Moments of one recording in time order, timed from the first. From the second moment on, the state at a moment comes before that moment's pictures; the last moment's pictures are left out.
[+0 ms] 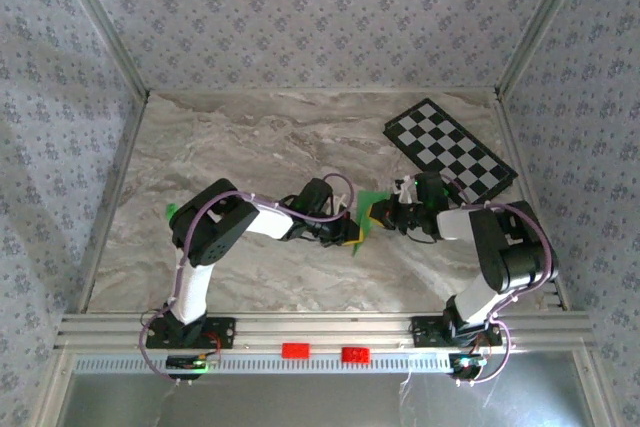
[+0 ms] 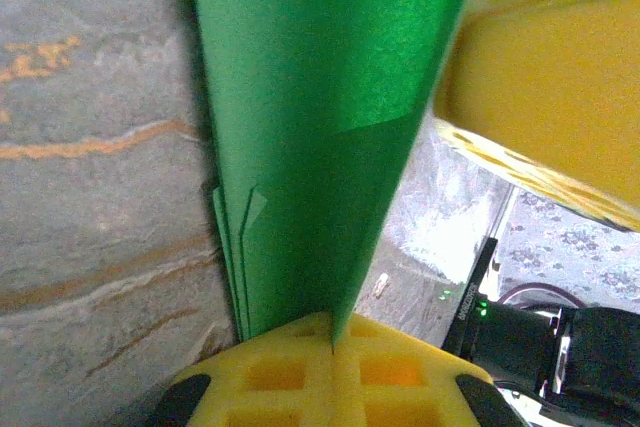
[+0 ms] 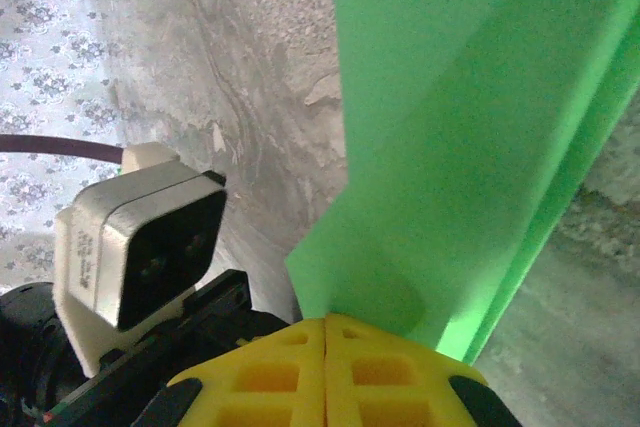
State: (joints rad) left arm -0.84 2.02 0.93 0.38 0.70 -1.01; right arm 0.21 1.61 0.51 0.27 -0.79 0.80
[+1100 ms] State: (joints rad) left arm -0.83 2.02 0.85 0.56 0.68 -1.13; right arm 0.19 1.73 0.57 0.34 -0.83 0.80
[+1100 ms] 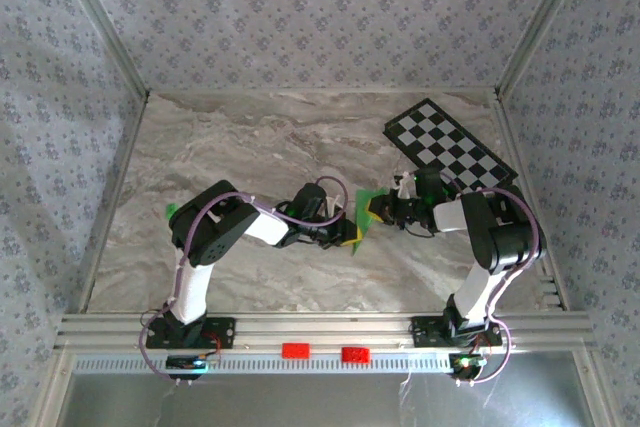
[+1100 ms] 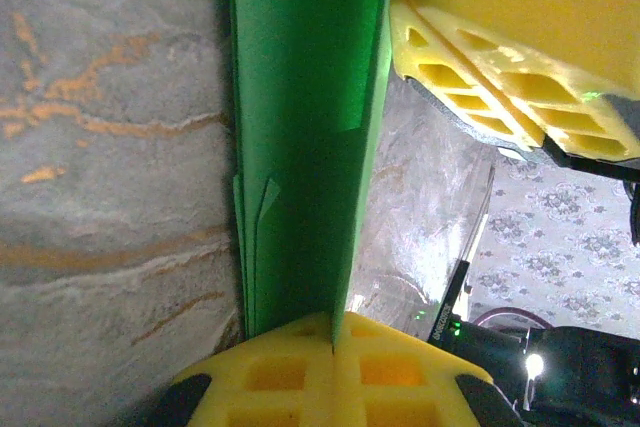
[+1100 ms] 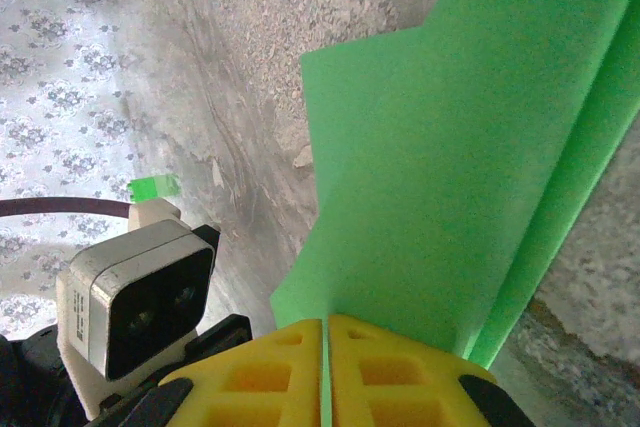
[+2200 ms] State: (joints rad) left arm -0.83 1.96 0.85 0.44 0.63 -1.07; right arm 0.25 1.75 0.70 0.04 -0.71 0.66
